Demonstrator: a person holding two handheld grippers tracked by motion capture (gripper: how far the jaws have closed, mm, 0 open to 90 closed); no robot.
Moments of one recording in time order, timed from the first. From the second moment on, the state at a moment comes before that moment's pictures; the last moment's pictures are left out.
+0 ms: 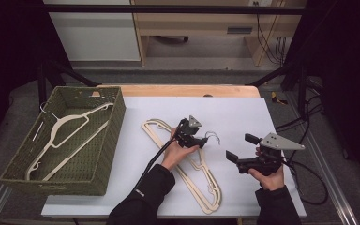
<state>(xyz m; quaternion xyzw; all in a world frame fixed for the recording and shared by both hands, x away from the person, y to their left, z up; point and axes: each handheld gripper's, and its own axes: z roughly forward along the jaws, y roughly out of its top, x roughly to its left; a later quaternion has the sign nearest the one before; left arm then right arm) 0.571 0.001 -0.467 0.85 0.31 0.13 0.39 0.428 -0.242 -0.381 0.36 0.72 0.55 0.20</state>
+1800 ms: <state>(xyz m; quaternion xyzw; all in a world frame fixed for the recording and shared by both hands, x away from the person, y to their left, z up) 0.578 -0.005 -0.472 0.88 0.29 0.09 0.36 0.433 -0.228 -0.390 0.36 0.74 0.54 0.18</state>
